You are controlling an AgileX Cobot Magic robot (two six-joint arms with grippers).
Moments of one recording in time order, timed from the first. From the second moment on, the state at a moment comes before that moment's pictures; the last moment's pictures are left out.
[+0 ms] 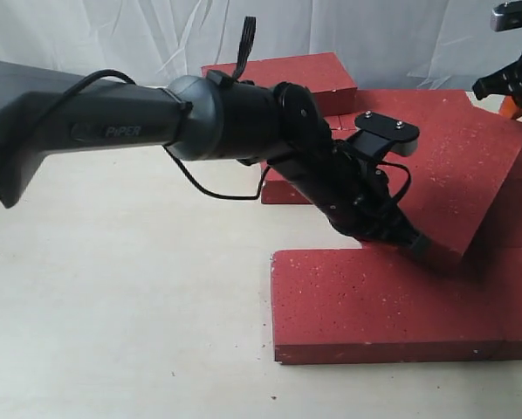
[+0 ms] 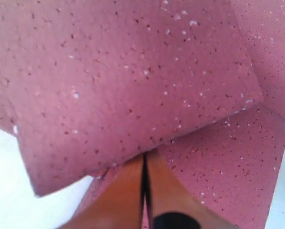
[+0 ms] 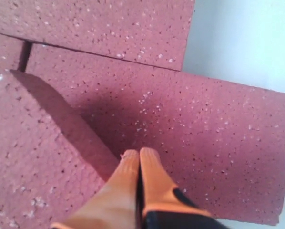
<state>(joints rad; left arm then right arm) -0.85 2.15 -1.58 -0.78 0.61 0.62 -0.14 2.03 -1.64 0.11 0.91 -0.41</state>
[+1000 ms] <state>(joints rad) -0.46 1.66 -1.11 -0.39 0.77 0.40 0.04 1.73 -1.36 0.16 0.98 -0.24</state>
